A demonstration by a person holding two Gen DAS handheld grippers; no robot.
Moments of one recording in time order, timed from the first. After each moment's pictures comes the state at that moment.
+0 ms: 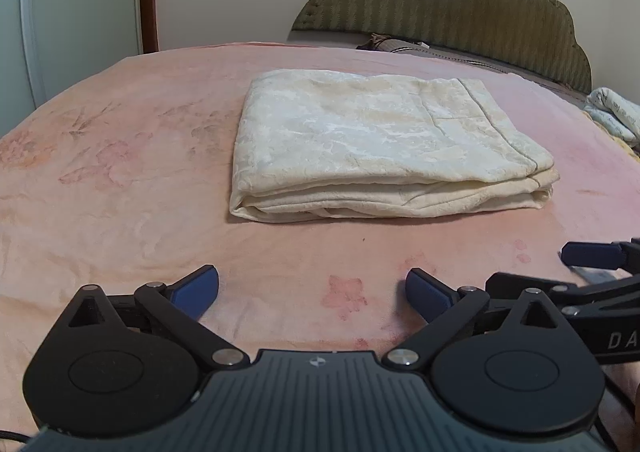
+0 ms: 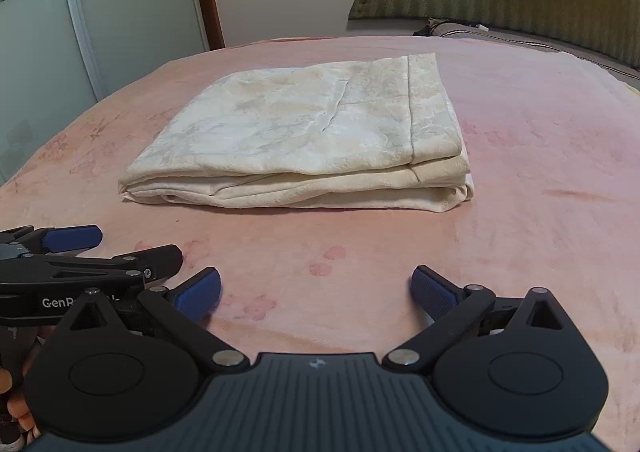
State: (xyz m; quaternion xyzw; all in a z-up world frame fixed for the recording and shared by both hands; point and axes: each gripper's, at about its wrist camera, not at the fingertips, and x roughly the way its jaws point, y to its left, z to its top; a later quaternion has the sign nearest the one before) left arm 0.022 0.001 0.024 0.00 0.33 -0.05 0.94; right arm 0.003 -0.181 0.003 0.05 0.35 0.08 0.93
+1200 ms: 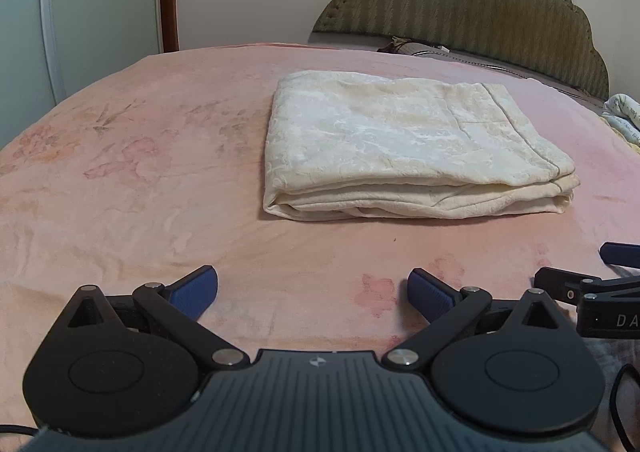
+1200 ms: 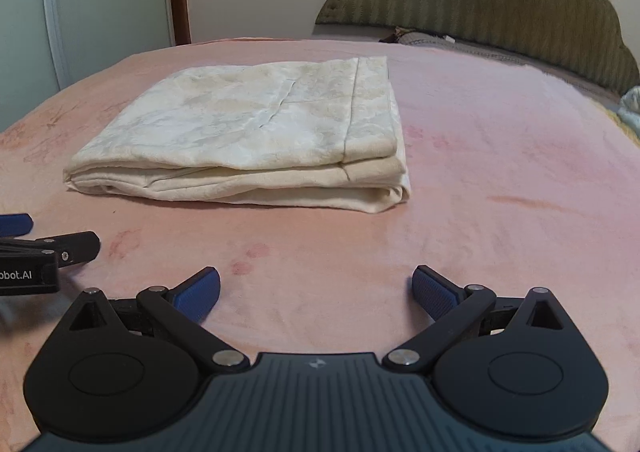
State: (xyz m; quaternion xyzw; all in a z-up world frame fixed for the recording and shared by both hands) left arm 0.019 0.011 0.025 0.00 0.33 -0.02 0.94; right arm 0.004 -0.208 -0.007 0.02 0.34 0.02 0.94
